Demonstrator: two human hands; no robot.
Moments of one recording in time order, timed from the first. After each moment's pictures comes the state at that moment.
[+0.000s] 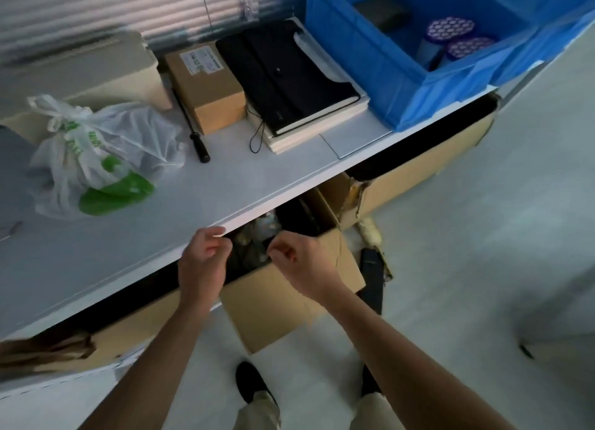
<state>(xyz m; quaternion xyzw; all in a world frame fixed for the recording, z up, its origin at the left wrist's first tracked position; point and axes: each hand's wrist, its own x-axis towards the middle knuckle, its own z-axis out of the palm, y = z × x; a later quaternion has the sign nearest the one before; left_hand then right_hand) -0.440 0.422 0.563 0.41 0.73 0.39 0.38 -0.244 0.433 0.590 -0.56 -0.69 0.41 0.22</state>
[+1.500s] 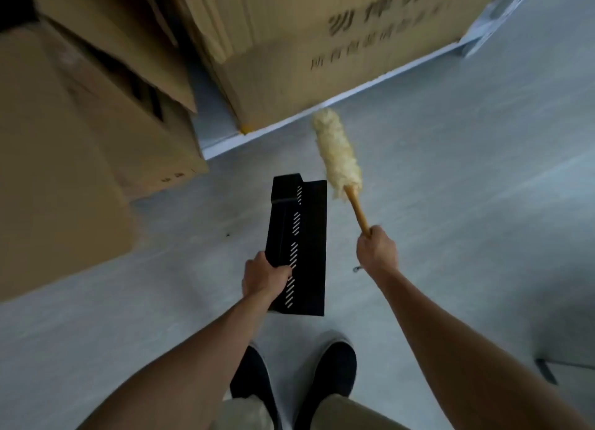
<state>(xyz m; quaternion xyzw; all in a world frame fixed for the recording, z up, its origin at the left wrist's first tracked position) 0.048 0.421 -0.035 0.29 0.82 0.00 0.49 0.253 0.483 -0.017 -0.81 -0.43 0.40 -0.01</state>
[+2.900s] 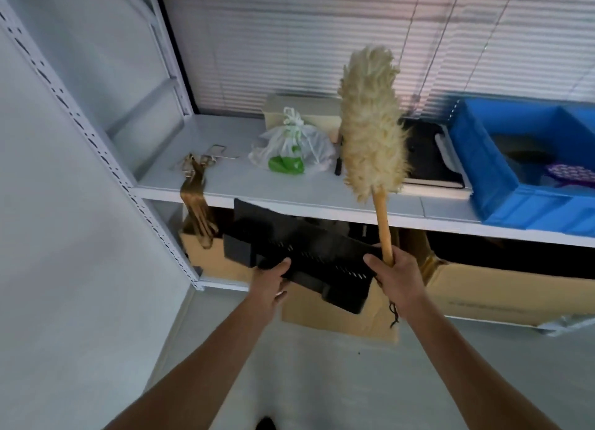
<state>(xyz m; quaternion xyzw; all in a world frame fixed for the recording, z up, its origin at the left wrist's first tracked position) -0.342 0.204 0.643 -0.04 0.65 0.60 0.46 -0.145 0.337 0.694 -0.49 -0.66 0.52 0.24</state>
